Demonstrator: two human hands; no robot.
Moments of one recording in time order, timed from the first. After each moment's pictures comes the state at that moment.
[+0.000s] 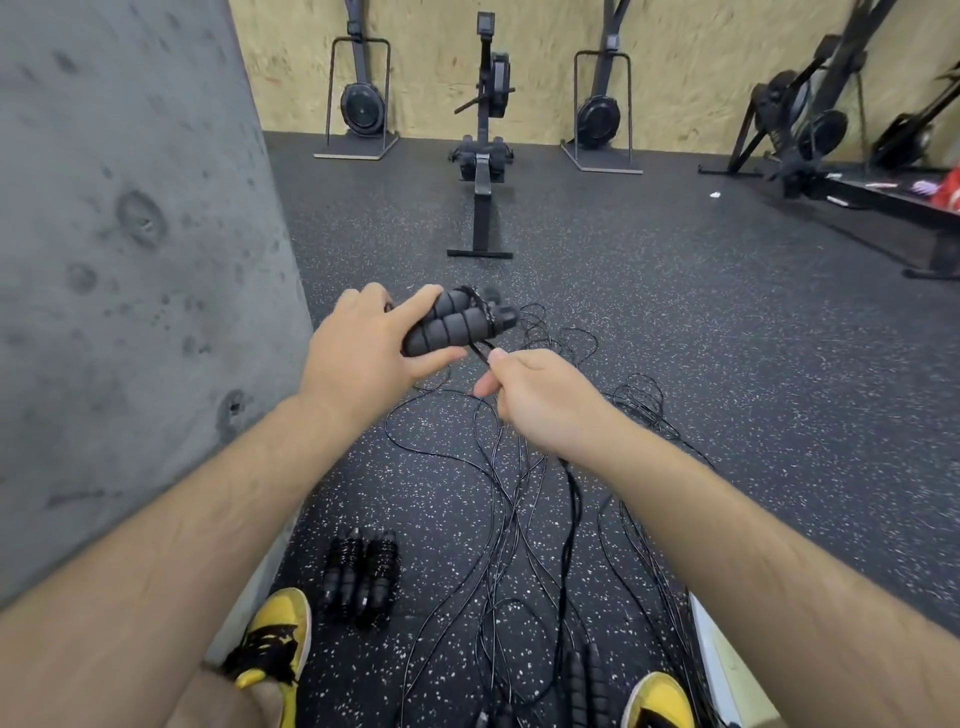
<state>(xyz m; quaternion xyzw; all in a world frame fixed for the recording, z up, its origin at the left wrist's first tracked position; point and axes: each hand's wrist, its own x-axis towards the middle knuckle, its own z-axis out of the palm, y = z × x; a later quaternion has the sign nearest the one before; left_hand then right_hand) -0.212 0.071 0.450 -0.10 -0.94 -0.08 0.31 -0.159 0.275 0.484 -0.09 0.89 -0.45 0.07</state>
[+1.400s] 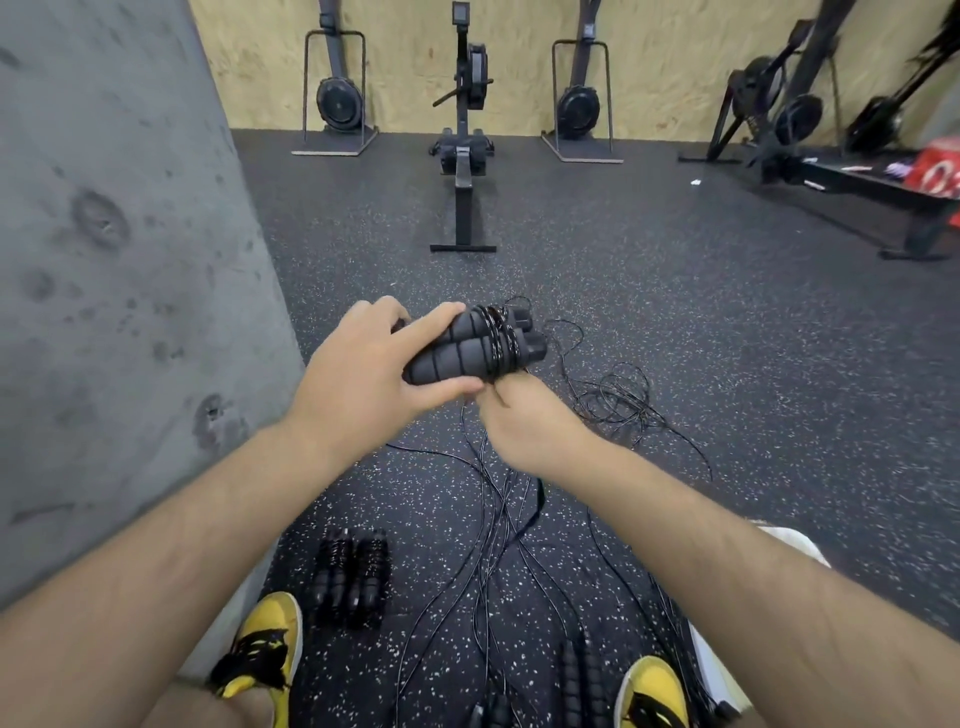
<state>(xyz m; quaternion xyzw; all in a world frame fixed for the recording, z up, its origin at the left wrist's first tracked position) -0.185 0.095 0.449 -0.21 -0.92 -0.14 0.31 -0.175 0.286 0.438 -0.18 0.91 -0.36 0.00</state>
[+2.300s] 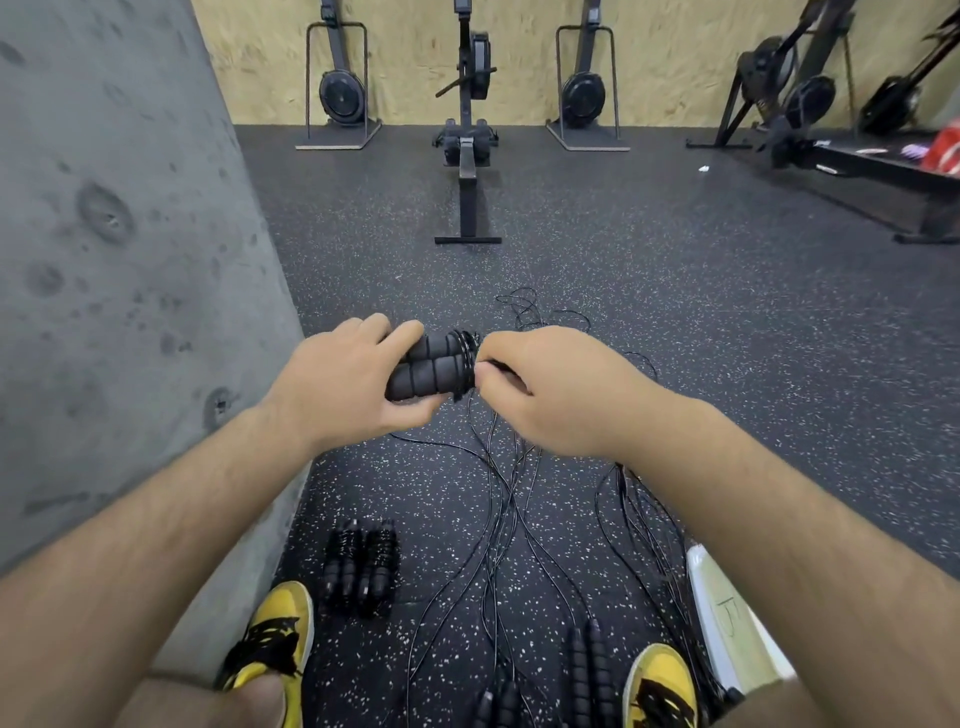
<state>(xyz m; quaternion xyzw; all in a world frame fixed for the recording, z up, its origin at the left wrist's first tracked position) -0.185 0.074 0.439 -0.21 -0.95 0.03 0.25 -0.144 0.304 0.496 -0.30 0.94 -0.14 -0.08</state>
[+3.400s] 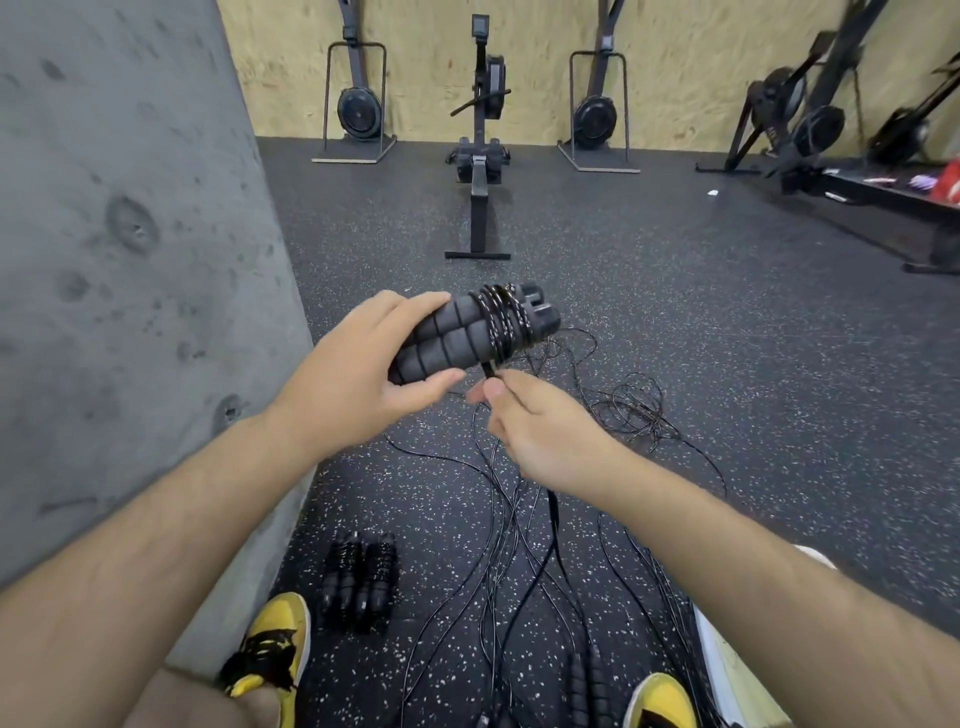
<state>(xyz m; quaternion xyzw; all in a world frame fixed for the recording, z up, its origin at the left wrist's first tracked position) -0.181 0.076 0.465 -0.26 -0.91 -0.22 0.24 -0.155 0.290 0.452 -0.14 0.88 -0.45 0.06</state>
